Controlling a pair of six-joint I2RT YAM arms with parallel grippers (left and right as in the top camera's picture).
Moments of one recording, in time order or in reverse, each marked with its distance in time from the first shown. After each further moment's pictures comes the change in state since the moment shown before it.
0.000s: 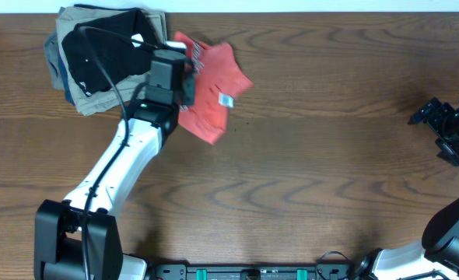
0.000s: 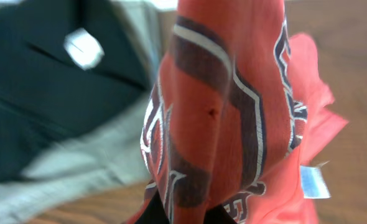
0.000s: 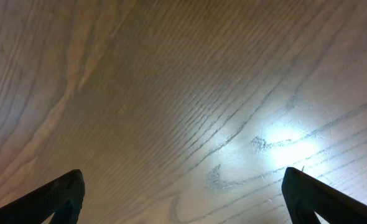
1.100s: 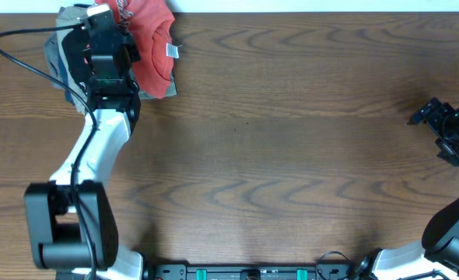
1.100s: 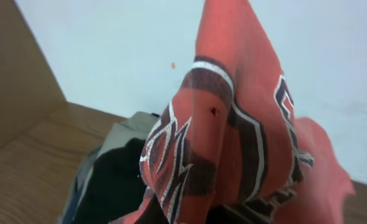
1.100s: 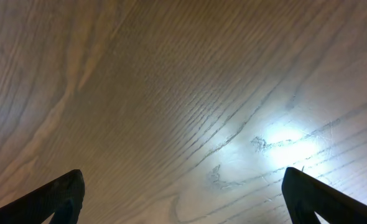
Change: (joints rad) left arm 0.254 0.114 0.000 0.586 -0.153 0.015; right arm 0.000 0.000 0.000 0.000 0.000 0.000
